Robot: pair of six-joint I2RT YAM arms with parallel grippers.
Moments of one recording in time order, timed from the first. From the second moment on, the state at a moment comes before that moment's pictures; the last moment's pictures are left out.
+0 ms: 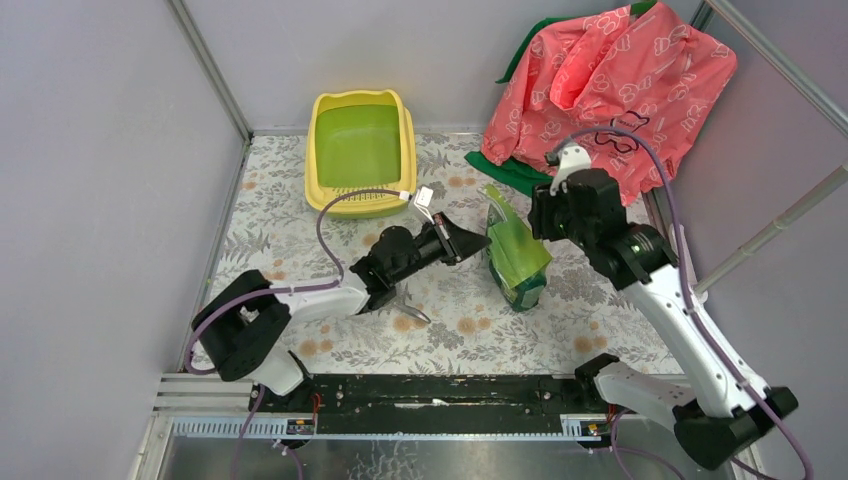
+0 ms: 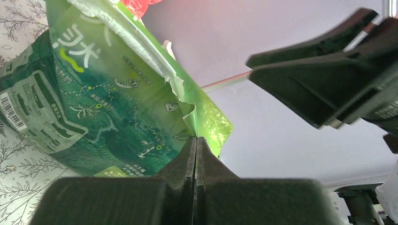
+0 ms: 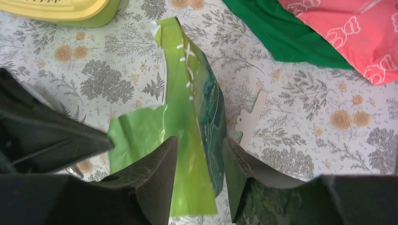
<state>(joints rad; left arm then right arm) -0.85 1.55 0.72 0.84 0.13 -1.06 0.48 0.99 1.19 -0.76 0.15 0.15</state>
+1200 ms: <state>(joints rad) -0.72 1.26 0.65 0.29 0.03 -0.97 0.73 1.59 1.47 -0.67 0.54 -0.12</state>
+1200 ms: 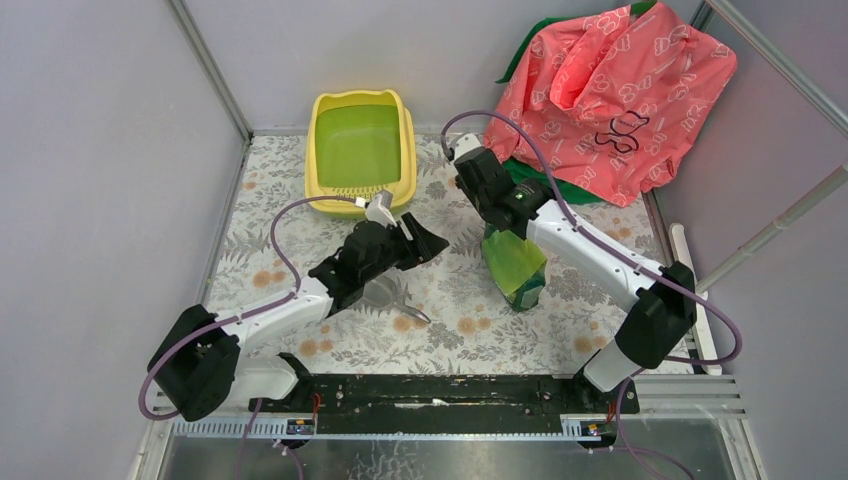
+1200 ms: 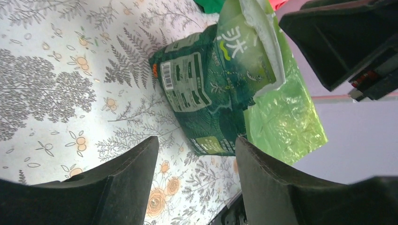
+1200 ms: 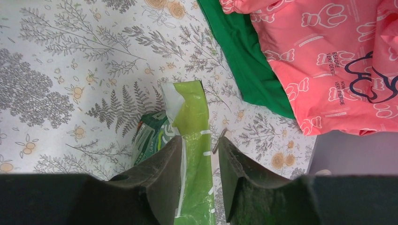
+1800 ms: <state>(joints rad) -0.70 1.27 0.65 0.29 0.07 -0.97 0.73 1.59 1.40 -0.64 0.59 -0.17</state>
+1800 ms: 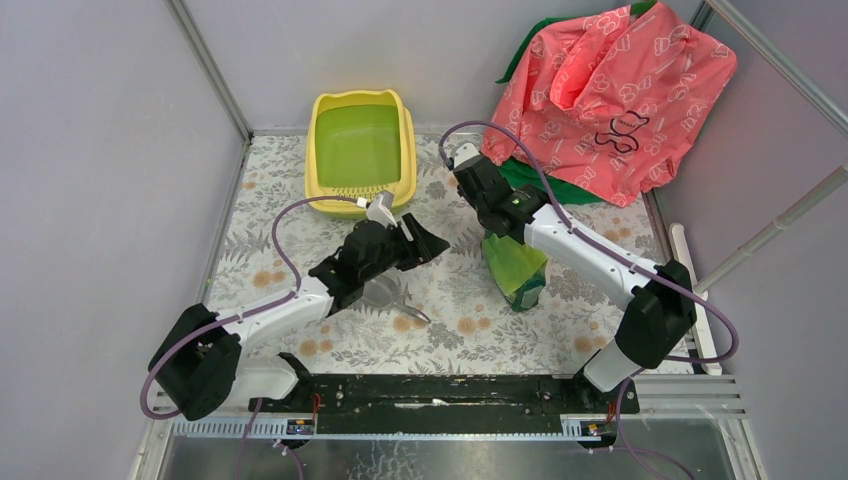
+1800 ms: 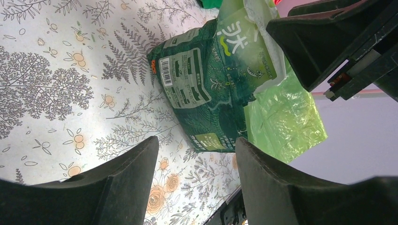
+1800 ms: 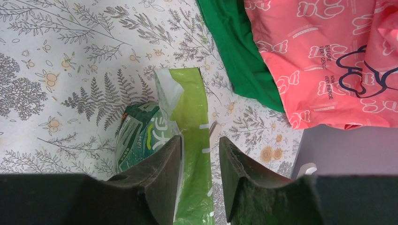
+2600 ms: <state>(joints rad) -0.69 1.27 0.65 0.29 0.09 -0.97 0.73 1.59 1.39 -0.61 0.74 -0.21</state>
